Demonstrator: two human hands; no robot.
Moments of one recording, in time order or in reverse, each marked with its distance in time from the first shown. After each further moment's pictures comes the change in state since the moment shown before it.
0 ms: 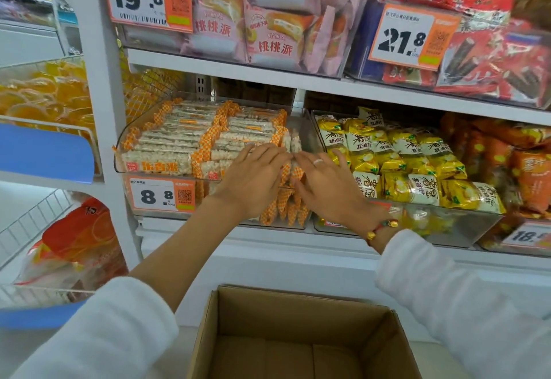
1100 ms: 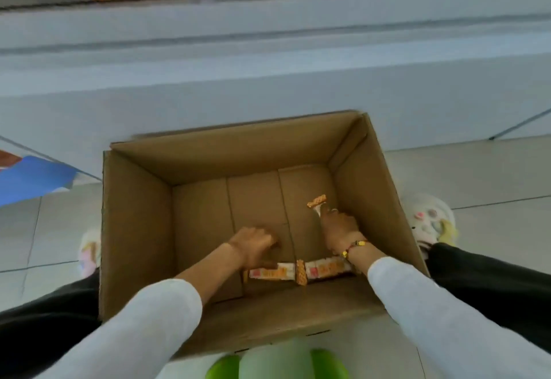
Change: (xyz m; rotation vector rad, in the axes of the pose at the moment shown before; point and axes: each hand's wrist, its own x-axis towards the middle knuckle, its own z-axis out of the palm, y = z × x) left_hand -0.235 0.163 0.312 -0.216 -1.298 0.227; right_hand -0.337 -0.013 0.248 0.240 -1.238 0.516
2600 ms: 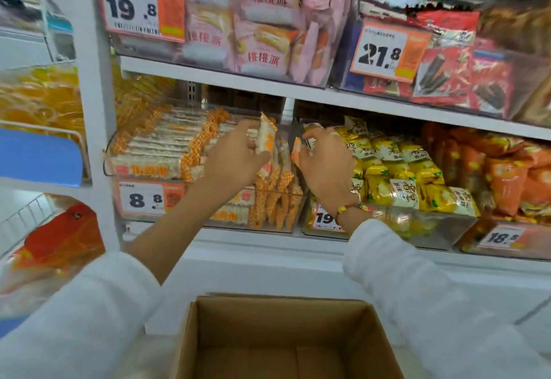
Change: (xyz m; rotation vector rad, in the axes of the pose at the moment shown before) left_hand -0.314 -0.055 -0.336 -0.606 1.470 -0.277; right_hand -0.174 -0.145 -0.397 0.396 1.461 -0.273
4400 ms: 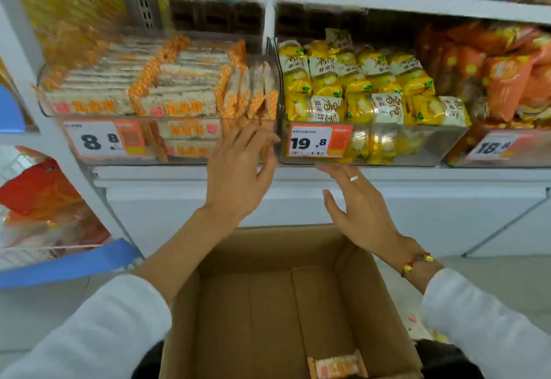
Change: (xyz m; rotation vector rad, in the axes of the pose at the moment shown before) left_hand -0.089 -0.024 0.100 0.174 0.235 0.522; right_hand -0.160 0.141 -0.014 0.161 -0.255 -0.304
